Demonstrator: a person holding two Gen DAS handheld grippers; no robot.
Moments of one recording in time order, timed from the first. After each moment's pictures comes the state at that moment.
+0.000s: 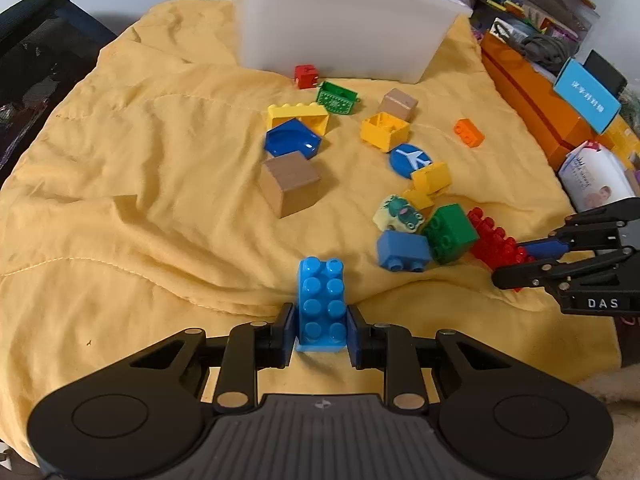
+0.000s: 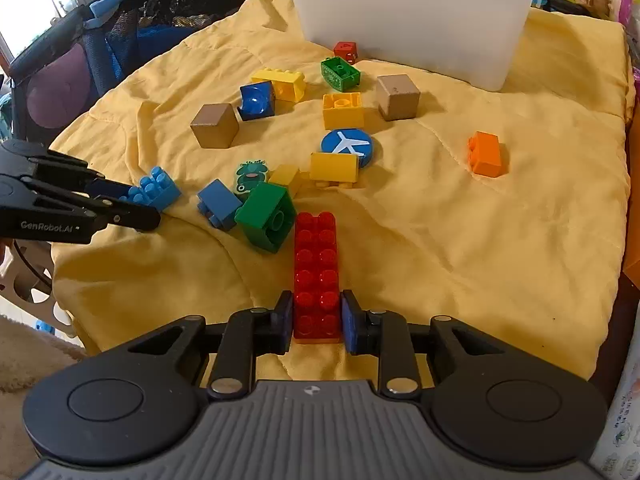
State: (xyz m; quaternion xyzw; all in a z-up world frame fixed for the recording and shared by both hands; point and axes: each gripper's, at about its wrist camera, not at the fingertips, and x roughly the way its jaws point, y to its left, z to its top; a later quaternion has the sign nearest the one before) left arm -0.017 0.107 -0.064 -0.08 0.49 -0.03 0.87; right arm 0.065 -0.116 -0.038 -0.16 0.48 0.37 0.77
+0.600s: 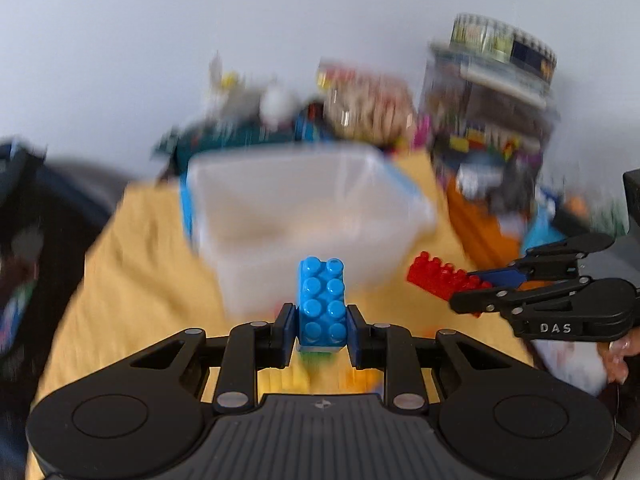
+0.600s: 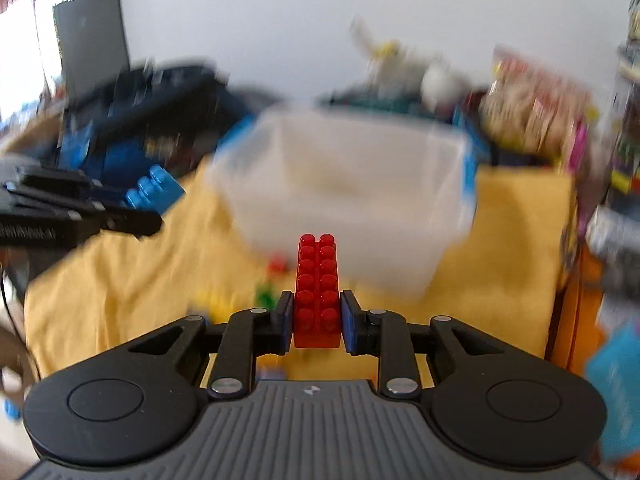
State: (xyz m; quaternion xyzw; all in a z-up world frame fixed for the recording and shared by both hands) left arm 0.085 0.114 0.082 -0.04 0.32 -0.07 0.94; right arm 0.158 -0.101 0.086 -0.12 0.33 0.35 0.87
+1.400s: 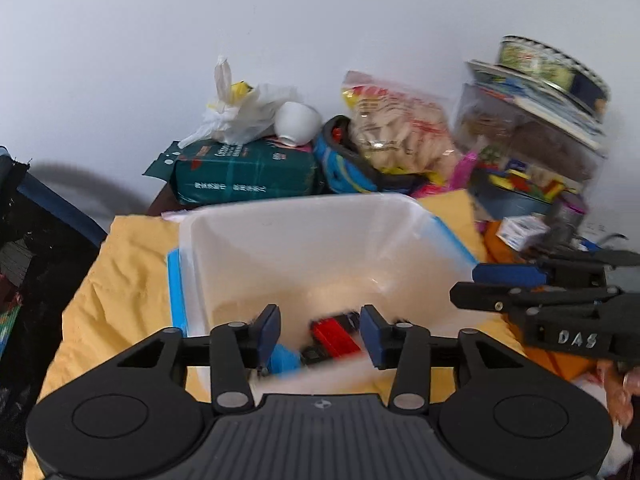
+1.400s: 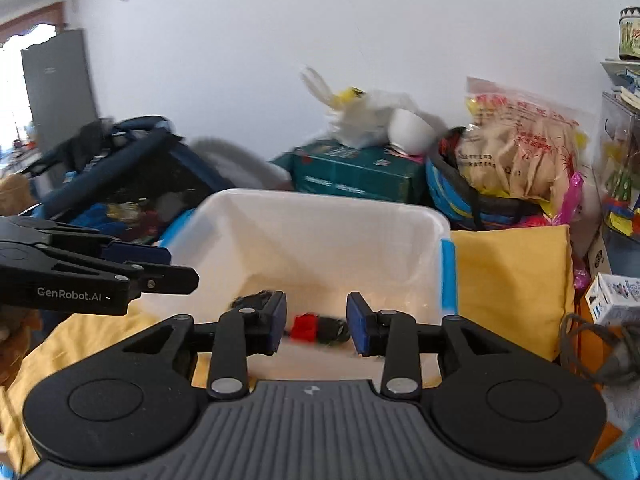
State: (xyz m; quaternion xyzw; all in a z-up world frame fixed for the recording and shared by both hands) left arm 0.169 0.125 0.071 -0.06 0.33 -0.05 0.94; right arm 0.218 -0.081 0.093 -0.07 0.30 0.33 0.89
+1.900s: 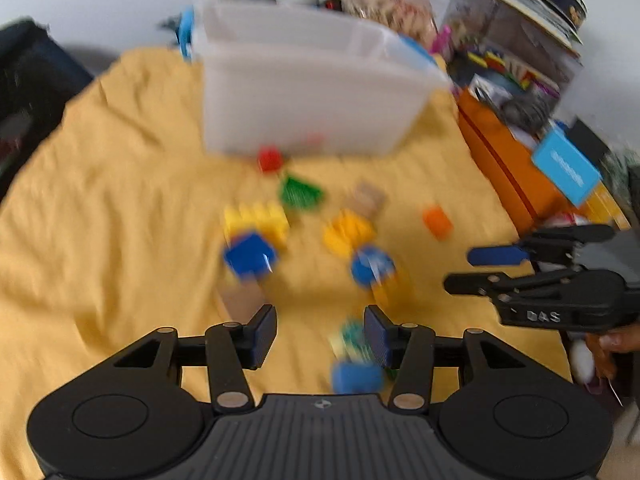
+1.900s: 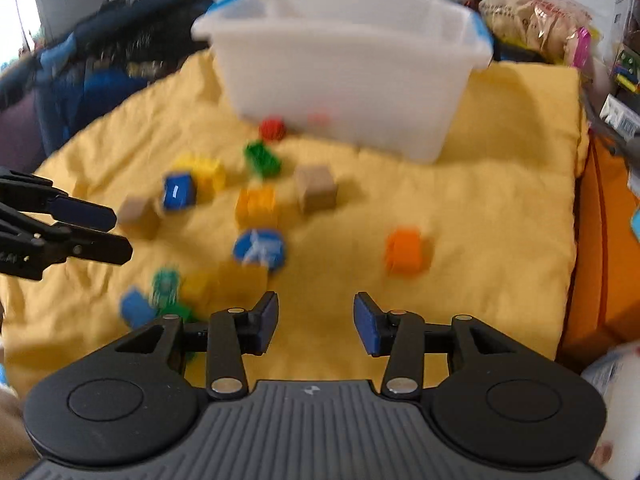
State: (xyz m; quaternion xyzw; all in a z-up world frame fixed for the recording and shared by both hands) left arm 0.030 0.096 -0.033 -0.11 0.44 -0.06 0.89; right arm 0.115 -0.109 -0.020 -0.16 0.43 0.33 0.83
